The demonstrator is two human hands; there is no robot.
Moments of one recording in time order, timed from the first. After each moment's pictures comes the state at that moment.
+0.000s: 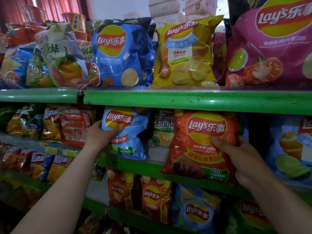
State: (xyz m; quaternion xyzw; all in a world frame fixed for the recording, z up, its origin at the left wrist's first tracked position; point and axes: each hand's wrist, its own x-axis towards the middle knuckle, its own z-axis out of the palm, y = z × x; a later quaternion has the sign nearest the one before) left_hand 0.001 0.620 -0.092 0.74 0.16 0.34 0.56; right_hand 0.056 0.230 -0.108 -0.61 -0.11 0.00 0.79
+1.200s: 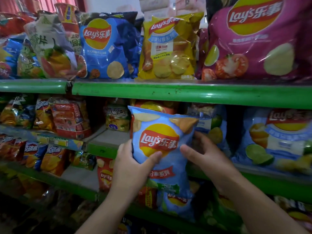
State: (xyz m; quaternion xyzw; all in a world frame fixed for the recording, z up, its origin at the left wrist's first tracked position) left_hand -0.078 0.411 -0.137 0.79 0.09 0.38 0.47; right_hand 0.001 0.218 -0.113 -0.64 -0.31 0.07 0.70
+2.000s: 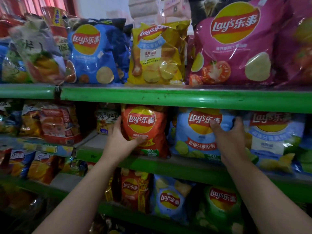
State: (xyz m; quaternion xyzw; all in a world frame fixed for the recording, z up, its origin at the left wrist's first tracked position) left_hand -0.009 0.460 -0.105 0.84 0.13 0.30 0.44; right_hand 0.077 0.173 -0.095 -0.65 -0.08 -0.28 0.70
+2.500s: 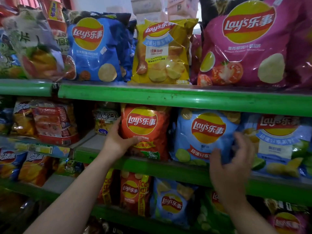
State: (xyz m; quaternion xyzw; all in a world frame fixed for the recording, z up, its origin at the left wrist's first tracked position) left_hand 0.016 0.495 -0.112 0.78 0.05 0.28 0.56; right_hand 0.014 0.197 -0.139 -0.70 -0.14 -0.44 0.54
